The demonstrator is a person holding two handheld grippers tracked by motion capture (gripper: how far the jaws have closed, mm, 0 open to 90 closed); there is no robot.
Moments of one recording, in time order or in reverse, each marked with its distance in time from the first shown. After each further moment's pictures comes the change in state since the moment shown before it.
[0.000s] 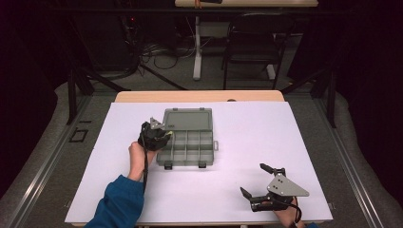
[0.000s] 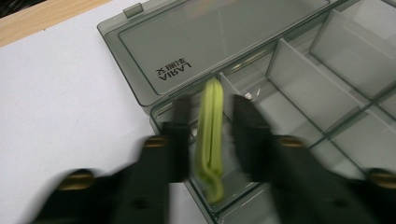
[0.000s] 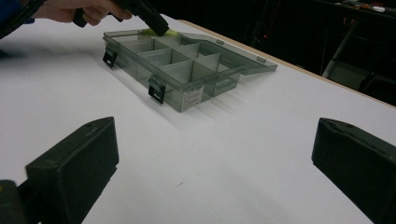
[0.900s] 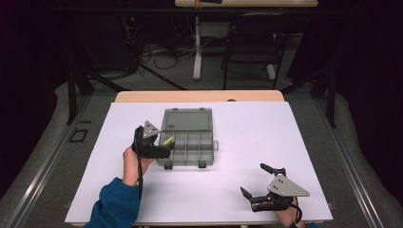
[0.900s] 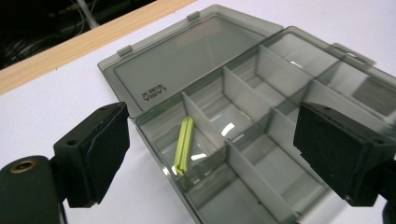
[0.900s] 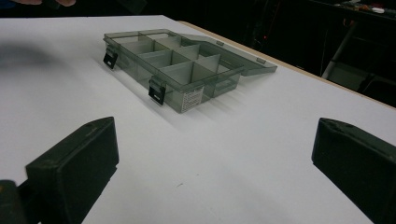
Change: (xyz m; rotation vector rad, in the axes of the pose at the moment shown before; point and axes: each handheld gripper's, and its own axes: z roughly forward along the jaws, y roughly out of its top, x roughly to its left) left arm -0.022 -0.004 -0.056 -0.126 -0.038 0.067; right arm 0.000 0.000 -0.001 -0.002 0.001 0.004
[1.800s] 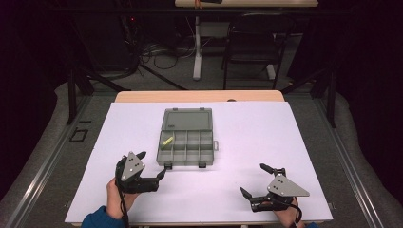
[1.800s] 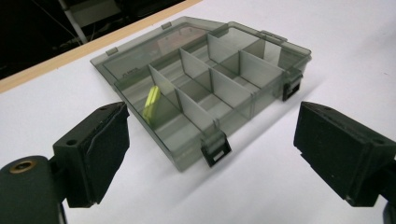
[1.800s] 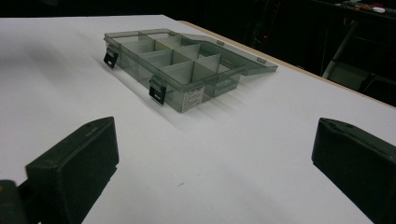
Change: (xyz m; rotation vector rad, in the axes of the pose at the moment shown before) left arm -0.039 -0.063 -0.074 -0.129 -0.023 0.040; right arm 0.000 0.000 0.000 0.000 0.002 -0.002
